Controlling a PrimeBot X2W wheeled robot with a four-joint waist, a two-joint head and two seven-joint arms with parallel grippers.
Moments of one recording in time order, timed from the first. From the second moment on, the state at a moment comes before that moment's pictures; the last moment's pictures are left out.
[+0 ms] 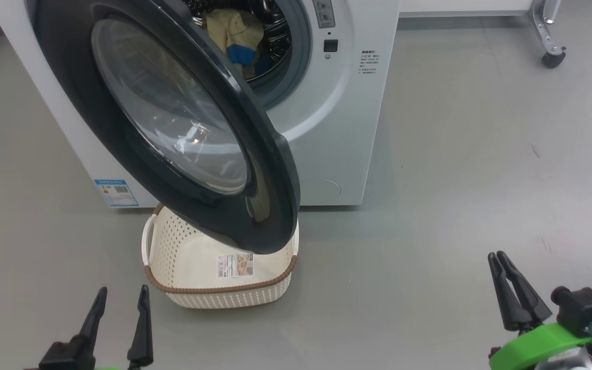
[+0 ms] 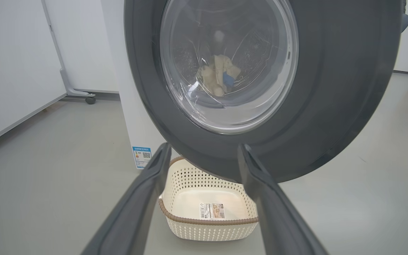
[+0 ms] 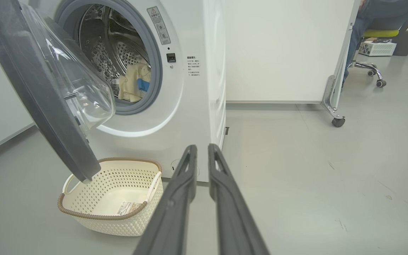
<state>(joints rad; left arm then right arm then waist) 0.05 0.06 0.00 0.21 -0.11 -0.08 -0.25 0.10 -0.15 0.08 0.13 0.22 0.13 -0.26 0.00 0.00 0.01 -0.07</state>
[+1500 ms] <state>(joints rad) 0.03 0.05 -0.11 0.22 -0.16 -0.07 -0.25 -0.29 -0.10 0.69 0.06 0.36 0.13 -0.26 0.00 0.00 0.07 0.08</state>
